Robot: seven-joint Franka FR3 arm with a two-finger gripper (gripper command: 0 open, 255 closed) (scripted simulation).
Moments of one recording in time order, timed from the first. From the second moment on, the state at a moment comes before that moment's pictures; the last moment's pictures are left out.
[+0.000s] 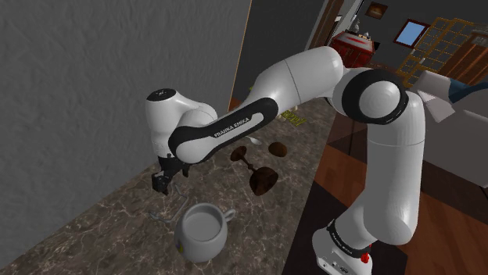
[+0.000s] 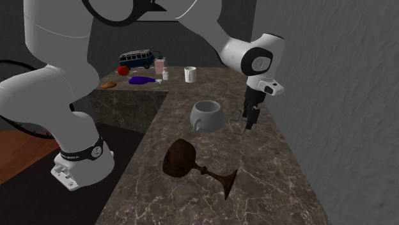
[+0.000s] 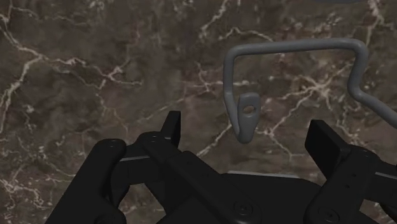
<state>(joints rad) 0.09 0.57 0.57 -1.79 -0.32 2.12 0.54</state>
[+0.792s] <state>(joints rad) 0.08 0.56 0.58 -1.78 -0.31 2.11 0.54</state>
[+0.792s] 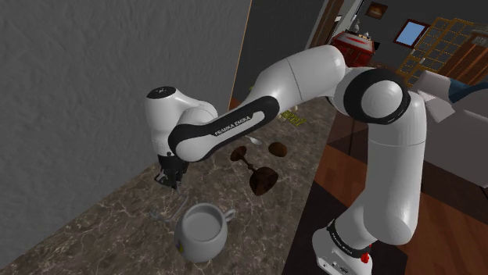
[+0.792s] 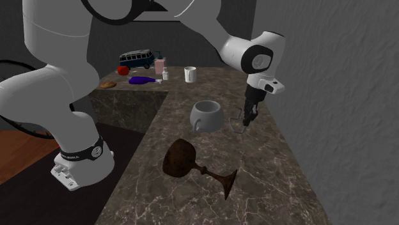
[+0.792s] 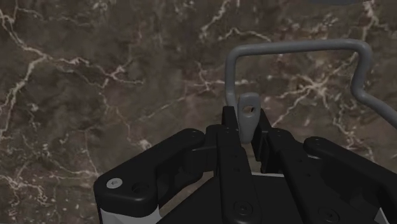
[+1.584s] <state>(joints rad) 0.06 0.47 0.61 -1.74 -0.26 2.00 0.51</state>
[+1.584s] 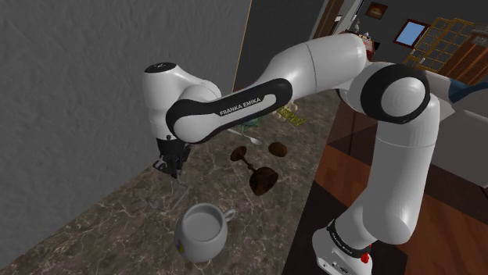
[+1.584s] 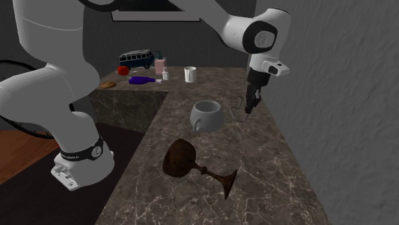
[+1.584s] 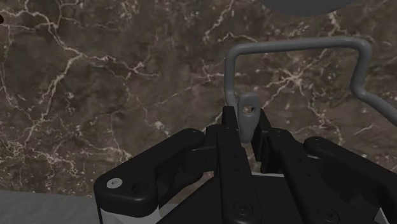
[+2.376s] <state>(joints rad) 0.05 0.41 0.64 -1.67 -0.21 1.87 0.48</state>
